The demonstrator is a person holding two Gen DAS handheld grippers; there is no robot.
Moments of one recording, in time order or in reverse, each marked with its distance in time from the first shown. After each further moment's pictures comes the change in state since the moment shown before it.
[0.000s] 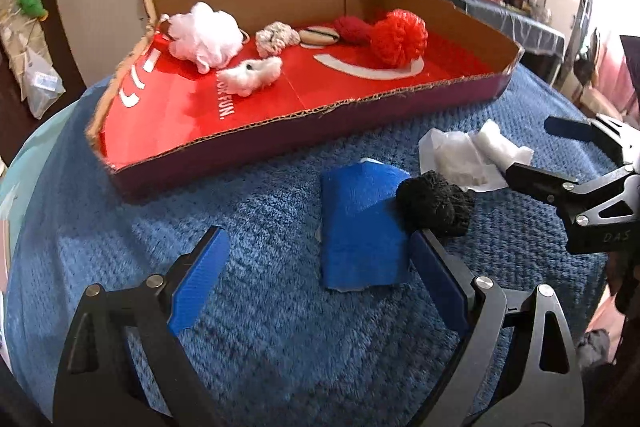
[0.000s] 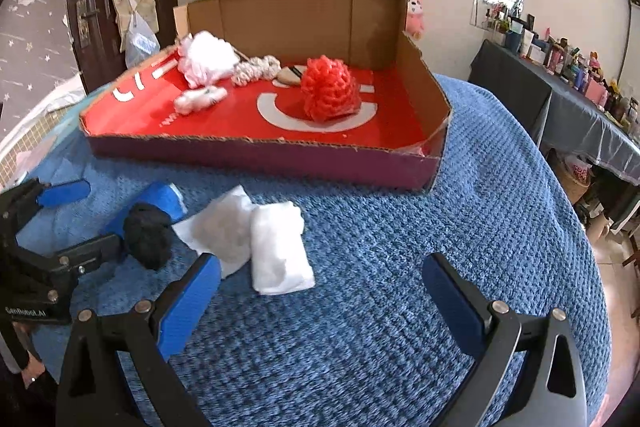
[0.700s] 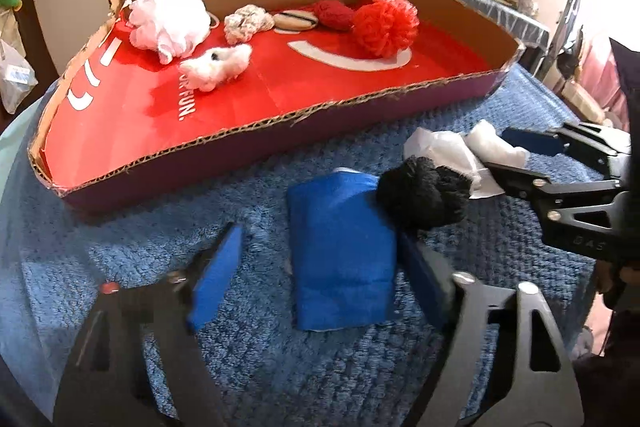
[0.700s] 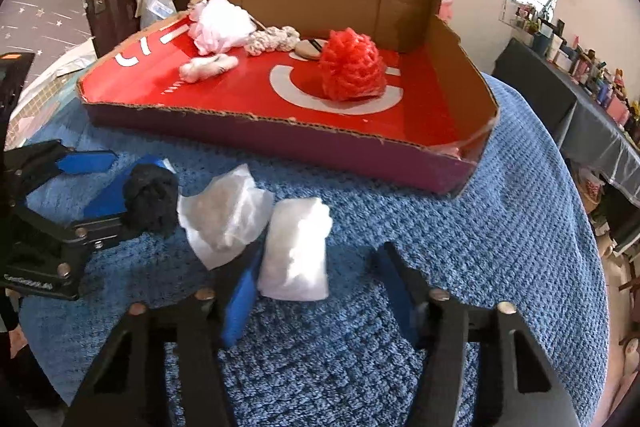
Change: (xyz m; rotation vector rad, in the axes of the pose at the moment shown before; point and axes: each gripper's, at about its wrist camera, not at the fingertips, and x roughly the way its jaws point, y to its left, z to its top) left arm 0.030 -0.001 0.017 0.010 0.087 -0.088; right arm 0.022 0.003 0.006 -0.087 0.075 0.049
